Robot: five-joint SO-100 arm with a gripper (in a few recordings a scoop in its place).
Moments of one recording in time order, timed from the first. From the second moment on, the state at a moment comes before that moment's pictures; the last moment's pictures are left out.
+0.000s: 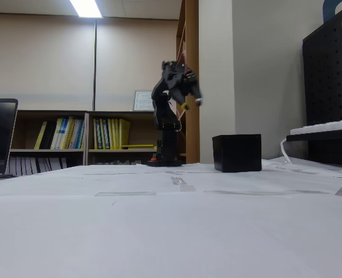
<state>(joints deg) -6.2 34.2 51.6 64.4 -107.4</state>
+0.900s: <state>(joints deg) -4.3 -9.3 2.1 72.5 -106.2</state>
